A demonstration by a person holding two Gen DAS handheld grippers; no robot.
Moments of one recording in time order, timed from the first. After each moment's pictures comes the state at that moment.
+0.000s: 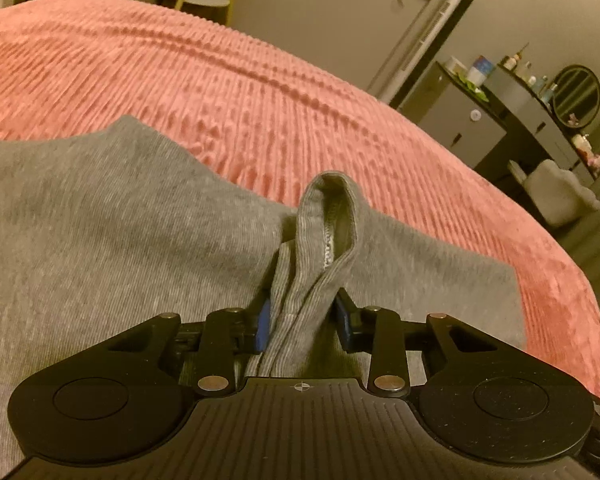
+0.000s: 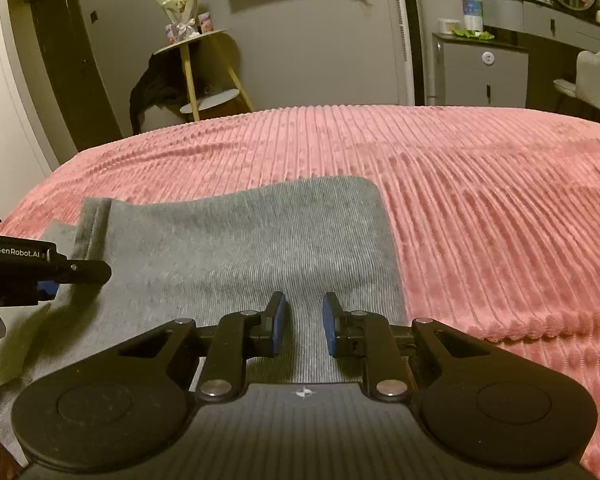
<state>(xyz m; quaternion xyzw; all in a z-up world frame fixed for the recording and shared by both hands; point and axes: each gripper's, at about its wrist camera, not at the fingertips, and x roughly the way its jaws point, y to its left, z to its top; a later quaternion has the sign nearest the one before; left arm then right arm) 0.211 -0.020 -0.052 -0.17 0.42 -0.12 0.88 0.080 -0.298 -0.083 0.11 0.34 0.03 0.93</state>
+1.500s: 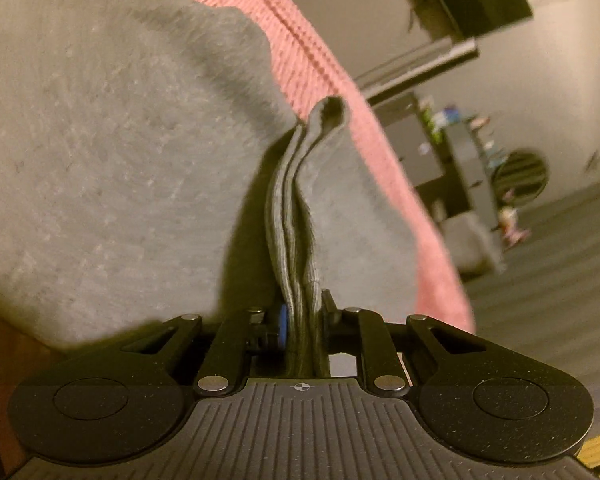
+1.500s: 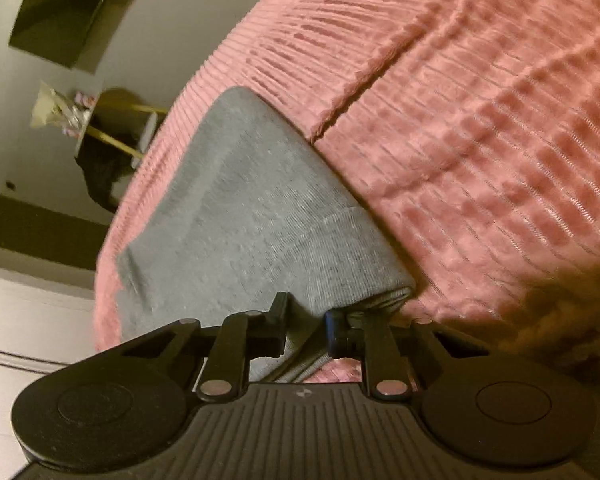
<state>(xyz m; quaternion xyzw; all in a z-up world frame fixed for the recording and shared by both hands) 0.106 0.042 -0.071 -0.37 0.44 -0.17 0.80 -0.011 -0.340 -0.098 0.46 0.43 -0.03 0.78</state>
